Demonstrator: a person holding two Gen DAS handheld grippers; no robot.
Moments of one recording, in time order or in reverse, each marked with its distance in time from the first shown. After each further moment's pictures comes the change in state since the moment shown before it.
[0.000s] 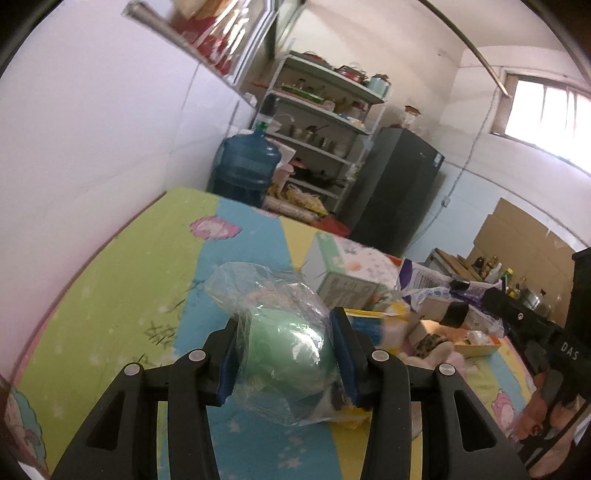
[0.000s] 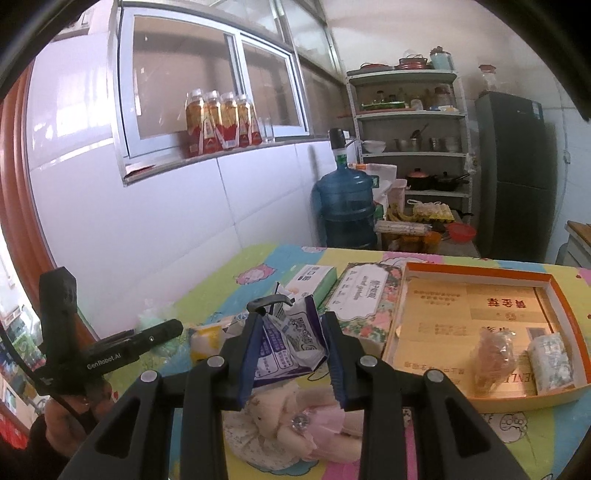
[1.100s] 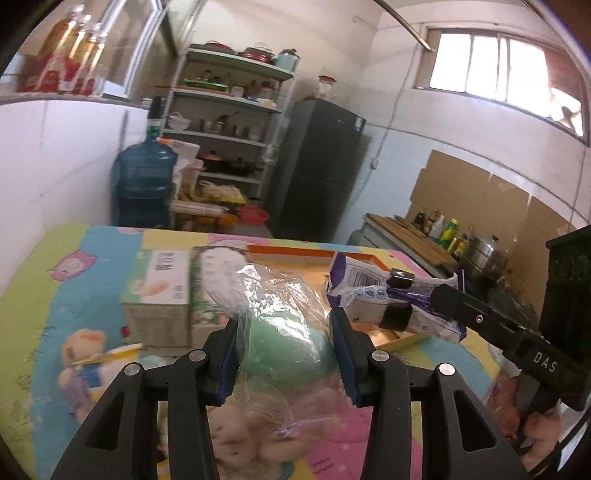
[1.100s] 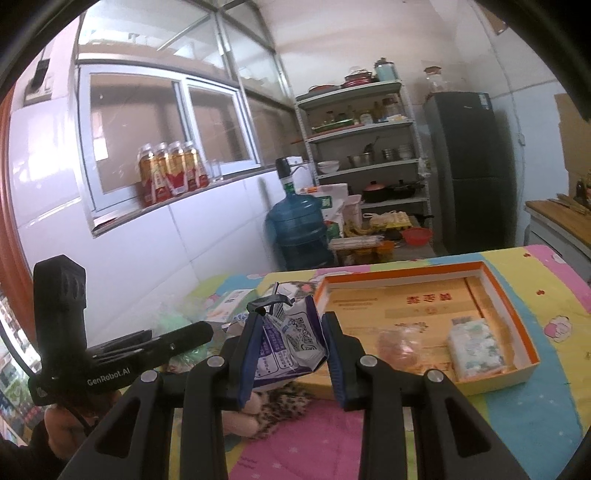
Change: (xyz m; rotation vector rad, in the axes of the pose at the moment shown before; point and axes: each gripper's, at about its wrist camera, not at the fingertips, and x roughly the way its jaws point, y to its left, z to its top) left arm 0.045 -0.166 0.010 0.218 0.076 -0.220; right arm -0.074 -0.091 -0.013 0.138 -0.113 -0.103
